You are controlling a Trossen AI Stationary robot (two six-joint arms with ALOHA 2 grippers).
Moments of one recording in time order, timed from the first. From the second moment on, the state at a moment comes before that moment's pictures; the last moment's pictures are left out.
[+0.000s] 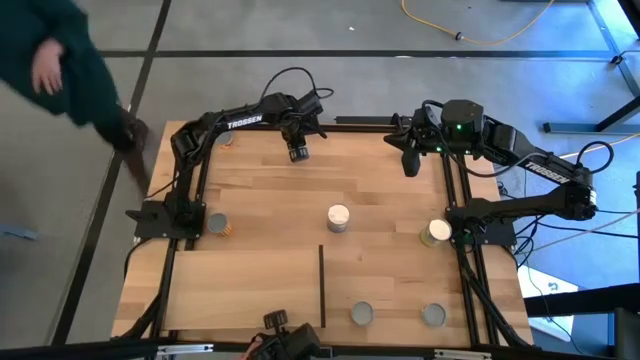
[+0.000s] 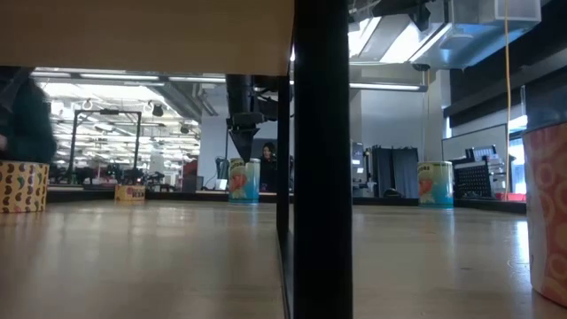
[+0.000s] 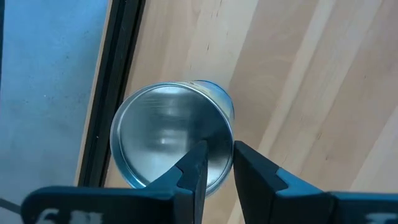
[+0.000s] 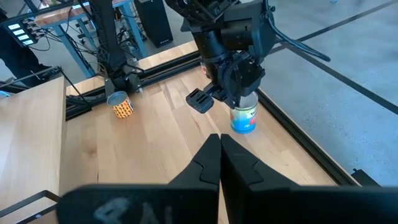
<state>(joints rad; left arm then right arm) 0.60 2.02 1.71 -0.99 -0.08 0.30 -0.36 1.03 1.24 -0.63 -0.04 0.17</state>
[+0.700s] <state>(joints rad) 0.59 2.02 1.71 -1.02 -0.09 0.28 -0.36 1.03 1.24 -0.63 -0.04 0.17</state>
